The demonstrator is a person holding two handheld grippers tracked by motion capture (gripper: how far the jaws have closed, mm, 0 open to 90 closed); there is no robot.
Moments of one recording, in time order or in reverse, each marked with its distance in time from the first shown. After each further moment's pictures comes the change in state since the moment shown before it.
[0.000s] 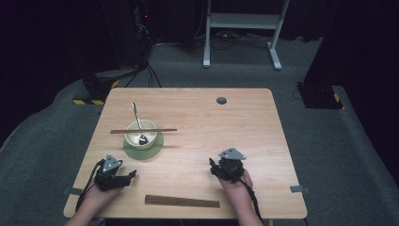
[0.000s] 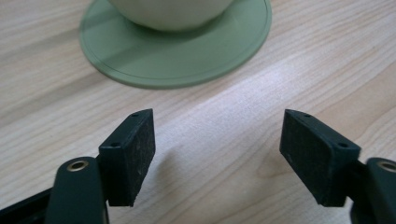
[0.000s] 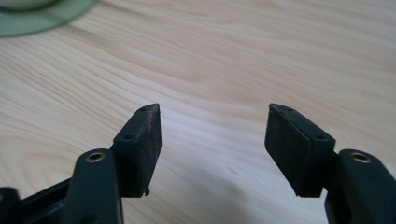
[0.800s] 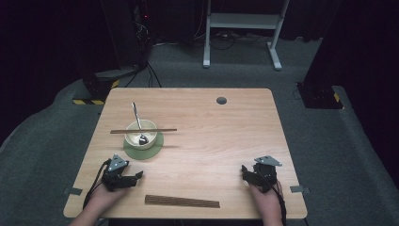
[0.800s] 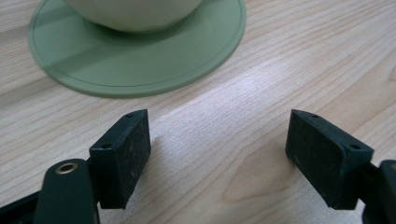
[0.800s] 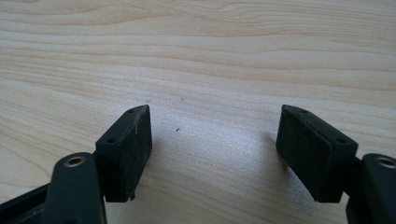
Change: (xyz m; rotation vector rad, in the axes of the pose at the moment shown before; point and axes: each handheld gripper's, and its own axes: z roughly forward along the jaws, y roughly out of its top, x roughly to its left) left arm -0.008 0.005 0.012 -0.014 -0.074 -0.008; right arm -0.079 -0.051 -0.025 0.108 -0.136 0.151
